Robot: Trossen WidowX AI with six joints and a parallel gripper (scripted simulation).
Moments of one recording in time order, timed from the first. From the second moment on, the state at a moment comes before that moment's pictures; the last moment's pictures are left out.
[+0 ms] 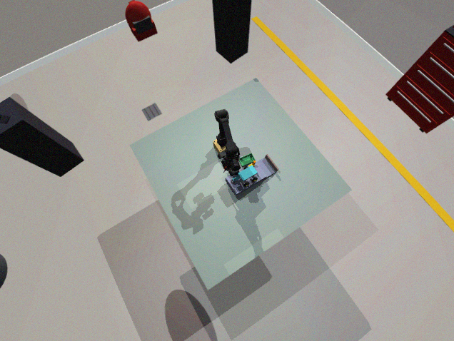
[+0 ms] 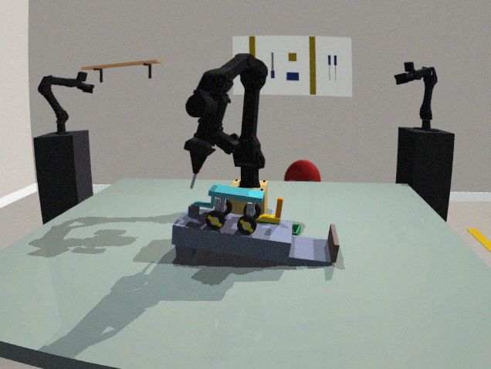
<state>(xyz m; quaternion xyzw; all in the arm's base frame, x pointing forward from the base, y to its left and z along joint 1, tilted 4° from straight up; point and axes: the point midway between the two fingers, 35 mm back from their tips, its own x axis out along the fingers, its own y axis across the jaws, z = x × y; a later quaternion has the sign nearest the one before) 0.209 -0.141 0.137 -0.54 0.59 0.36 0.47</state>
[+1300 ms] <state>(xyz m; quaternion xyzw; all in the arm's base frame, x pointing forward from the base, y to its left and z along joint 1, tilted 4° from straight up) 0.232 -0.011 0.113 -0.54 0.59 0.37 0.48</state>
